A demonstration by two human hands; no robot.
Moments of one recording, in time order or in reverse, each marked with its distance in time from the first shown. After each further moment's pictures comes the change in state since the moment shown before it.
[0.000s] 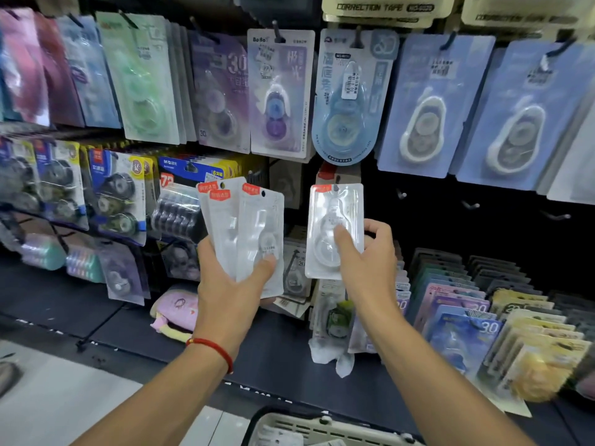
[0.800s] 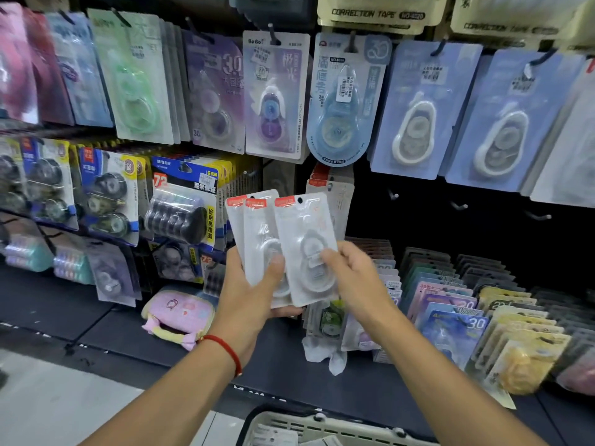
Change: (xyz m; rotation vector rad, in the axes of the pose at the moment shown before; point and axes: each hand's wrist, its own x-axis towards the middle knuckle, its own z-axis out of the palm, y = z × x) left_hand -0.013 0.005 0.020 -0.267 -0.251 -0.259; right_hand -0.009 0.011 -0.016 -0.067 -0.408 0.026
